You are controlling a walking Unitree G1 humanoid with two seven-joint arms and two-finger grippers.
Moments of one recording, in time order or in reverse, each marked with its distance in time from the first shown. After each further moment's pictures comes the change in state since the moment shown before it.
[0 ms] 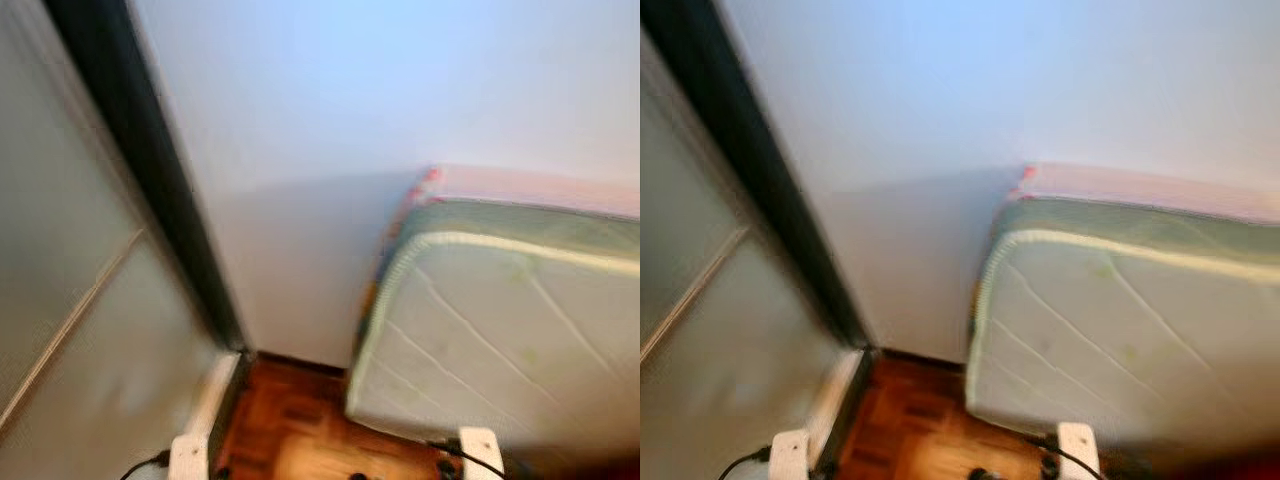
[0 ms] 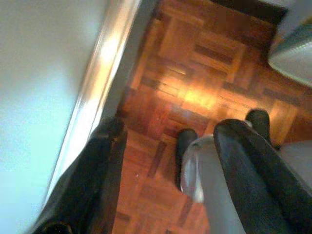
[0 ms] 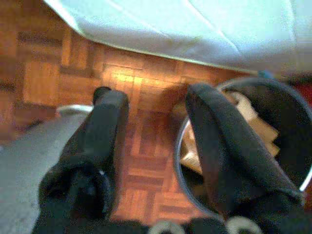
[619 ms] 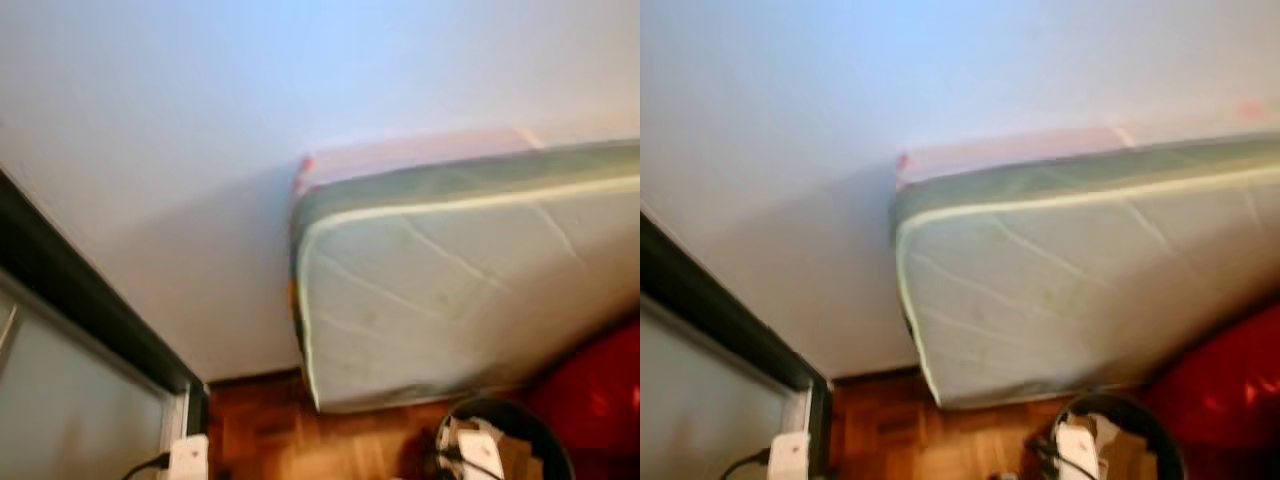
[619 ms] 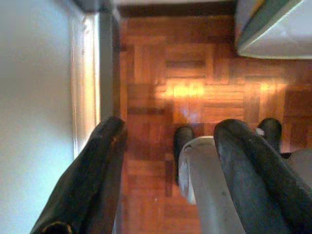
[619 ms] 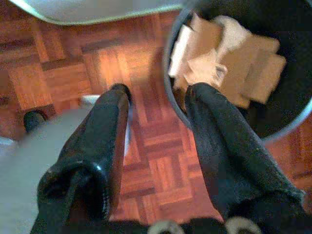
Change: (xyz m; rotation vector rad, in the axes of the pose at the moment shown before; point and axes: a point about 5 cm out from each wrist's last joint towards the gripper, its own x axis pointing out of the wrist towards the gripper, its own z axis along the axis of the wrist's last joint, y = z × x) left arm 0.000 -0.004 0.000 -0.004 0.002 -0.009; right arm -0.002 -0.005 -0.007 -0.002 0.024 -0.012
